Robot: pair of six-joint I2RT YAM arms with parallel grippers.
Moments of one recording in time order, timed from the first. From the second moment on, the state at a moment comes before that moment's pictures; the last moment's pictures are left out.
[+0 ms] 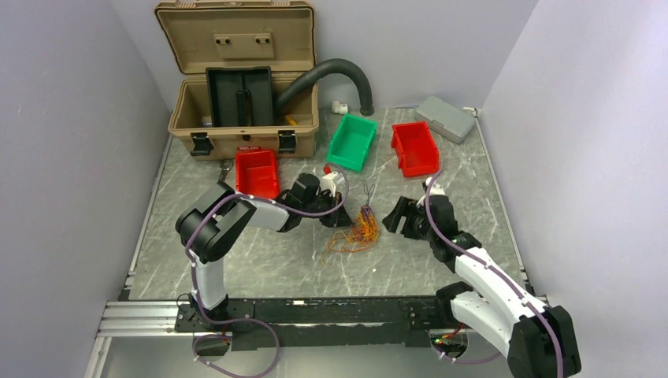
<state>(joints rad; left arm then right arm) -0.70 1.89 0.85 0.51 0.59 -0.57 0.33 0.88 0.43 -0.16 -0.05 0.56</state>
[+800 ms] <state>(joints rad) -0.71 1.89 0.85 0.55 0.63 -0.61 0.39 1.25 0.38 0.14 -0.35 0.55</state>
